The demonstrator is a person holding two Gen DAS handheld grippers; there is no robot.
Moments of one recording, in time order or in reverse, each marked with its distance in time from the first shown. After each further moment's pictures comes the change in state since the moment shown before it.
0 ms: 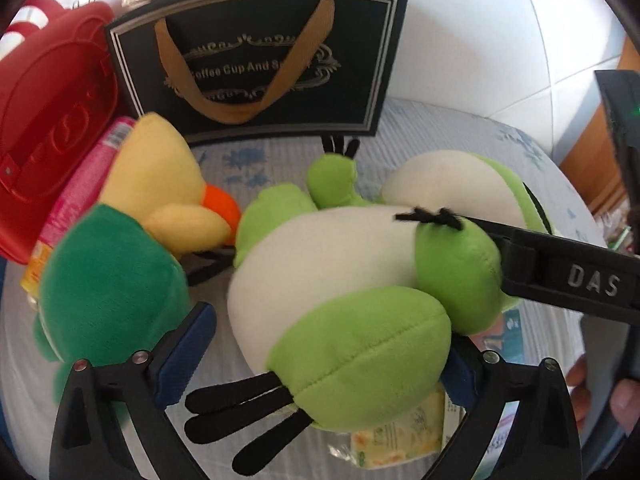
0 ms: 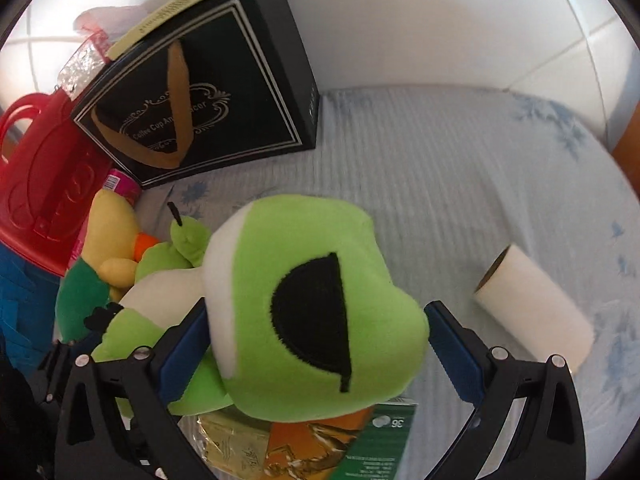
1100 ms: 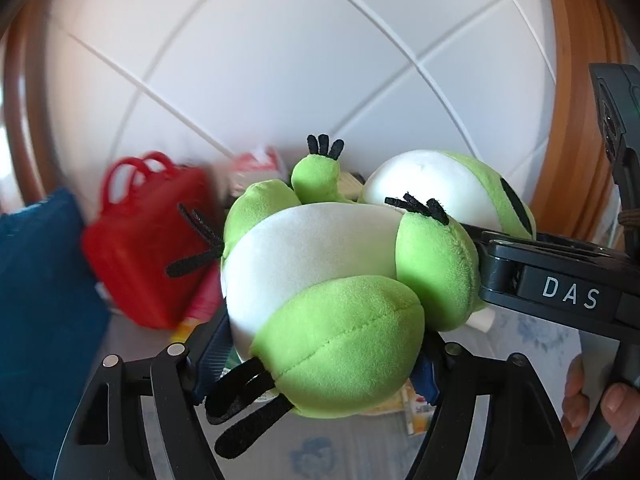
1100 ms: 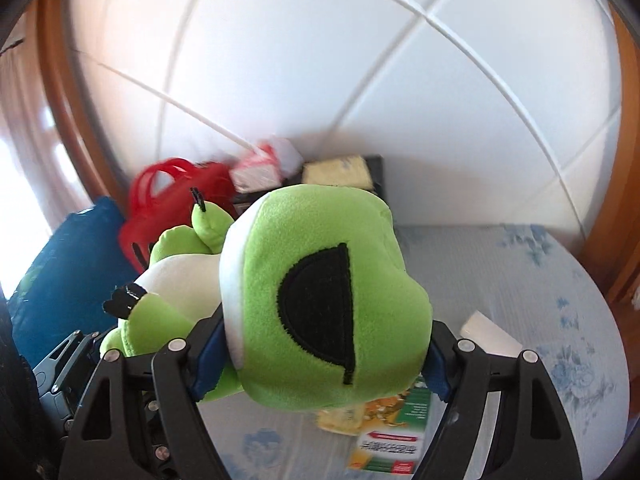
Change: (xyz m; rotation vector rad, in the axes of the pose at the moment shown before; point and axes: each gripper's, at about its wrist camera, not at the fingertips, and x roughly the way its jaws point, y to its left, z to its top) left arm -0.278 0.026 -0.038 0.028 -0.450 0.094; right arm -0.237 0.116 -0.051 -0.193 -0.415 0.114
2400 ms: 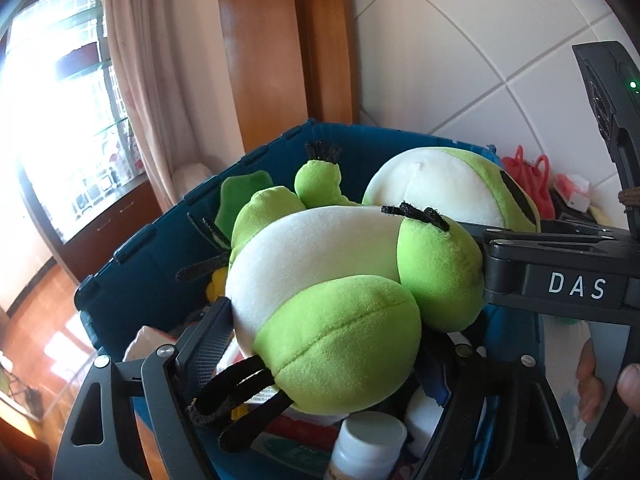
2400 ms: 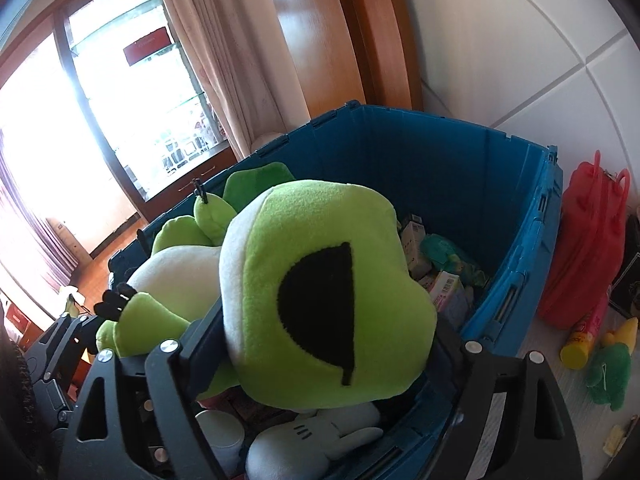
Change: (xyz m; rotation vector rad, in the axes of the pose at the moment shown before) left arm -0.207 0.501 -0.096 -0.284 0.118 0.464; right arm 0.077 0.555 -0.057 -0.358 0.249 0.445
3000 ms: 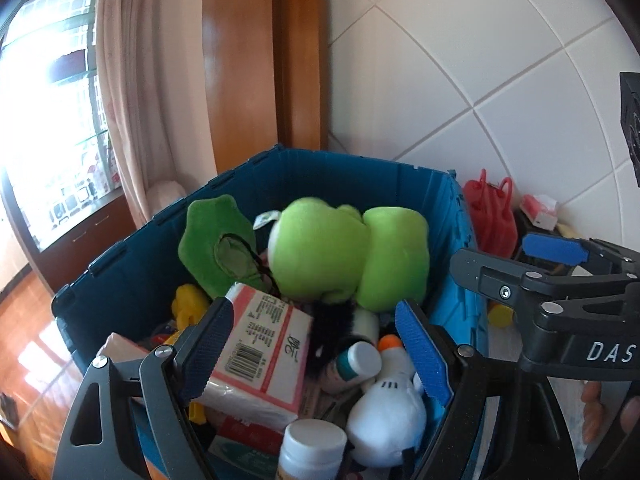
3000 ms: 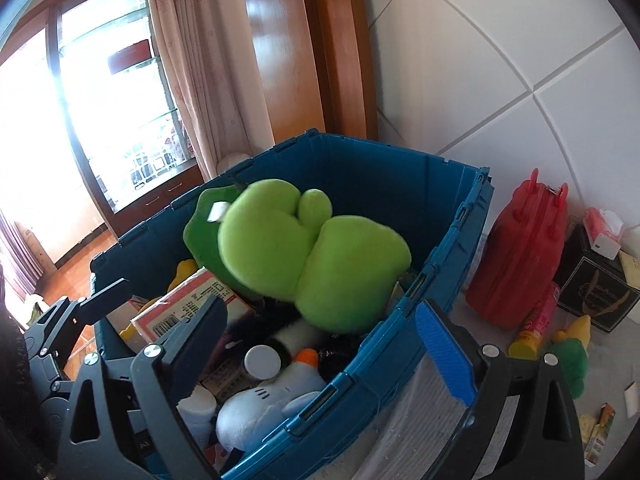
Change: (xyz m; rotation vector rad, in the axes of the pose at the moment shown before) left arm -0.040 -0.029 0.000 -0.013 -0.080 -0.094; right arm -0.066 0.019 -0.011 -0.033 -0.098 -0.157
